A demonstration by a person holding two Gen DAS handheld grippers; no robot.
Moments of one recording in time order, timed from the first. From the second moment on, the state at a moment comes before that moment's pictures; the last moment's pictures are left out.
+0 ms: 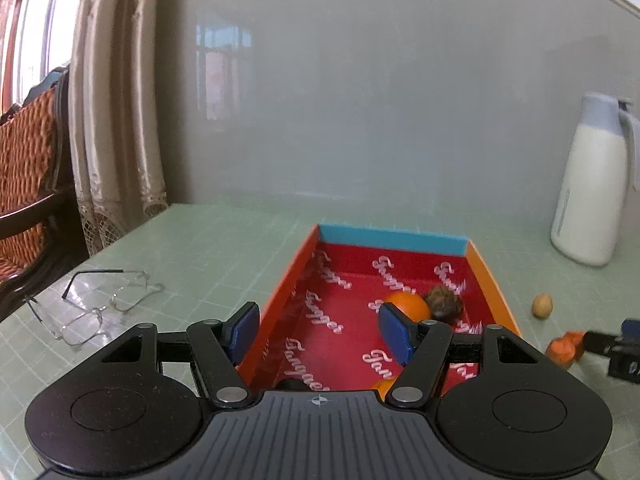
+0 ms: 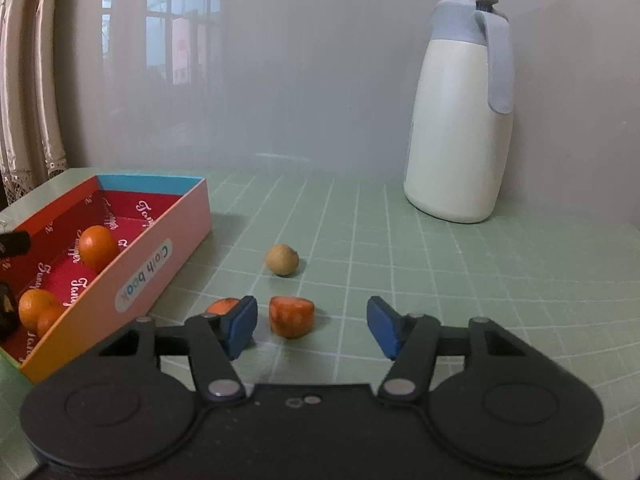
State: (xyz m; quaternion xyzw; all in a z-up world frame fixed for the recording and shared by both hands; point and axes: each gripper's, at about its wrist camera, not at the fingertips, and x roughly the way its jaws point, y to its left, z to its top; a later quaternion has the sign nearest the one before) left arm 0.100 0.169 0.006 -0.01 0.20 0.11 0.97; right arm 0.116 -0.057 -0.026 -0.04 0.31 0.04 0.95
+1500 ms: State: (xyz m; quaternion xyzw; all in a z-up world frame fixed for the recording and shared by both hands) left arm 0.070 0.219 0.016 -0.05 0.16 0.20 0.97; right arm 0.132 -0.039 -0.034 -0.04 0.34 0.05 0.94
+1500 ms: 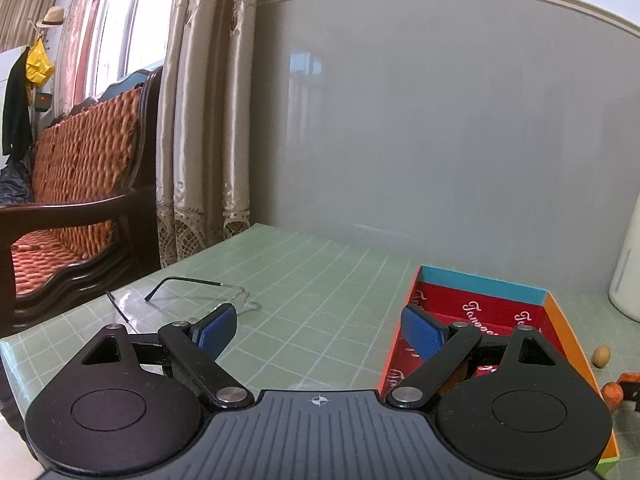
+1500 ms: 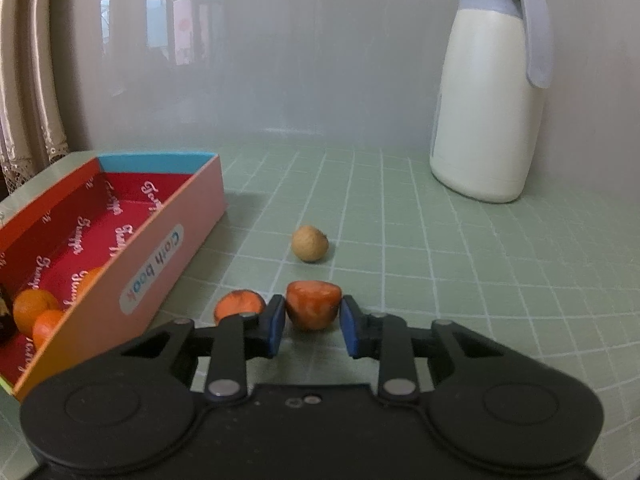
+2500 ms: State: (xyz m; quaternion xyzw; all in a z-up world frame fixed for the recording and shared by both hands) left arm 0.039 0.209 0.022 -0.04 0.16 0.22 0.96; right arm 0.098 -0.037 0.024 -0.02 0.27 0.08 0.96
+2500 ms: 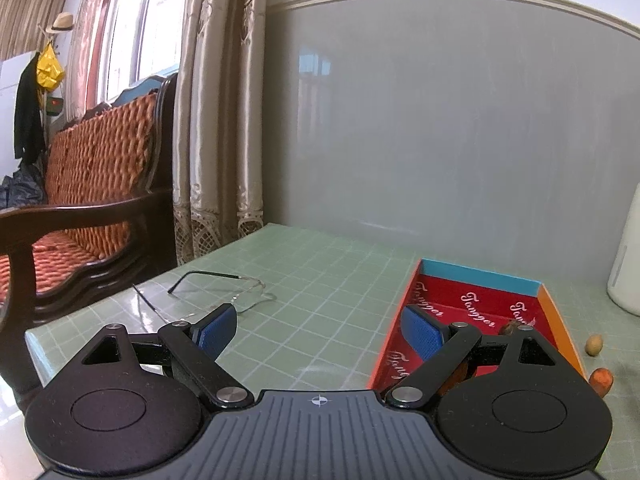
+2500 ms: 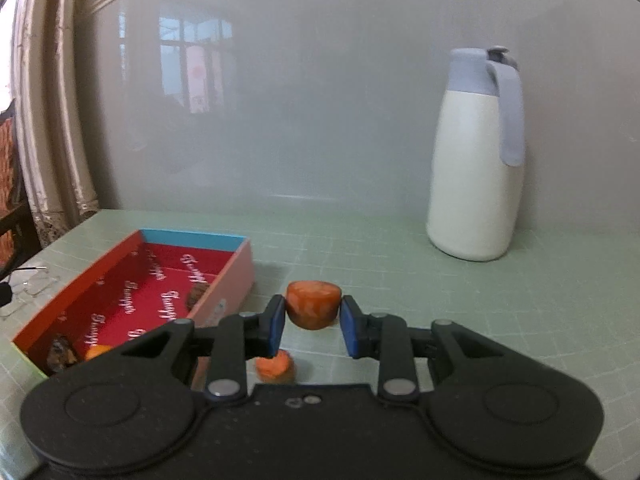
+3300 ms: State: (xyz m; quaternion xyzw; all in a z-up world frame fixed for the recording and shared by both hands) left arm 0.022 0.277 0.011 -0.04 0.18 0.29 0.94; right arm 0.104 0.048 0.004 -0.02 0.27 0.16 0.95
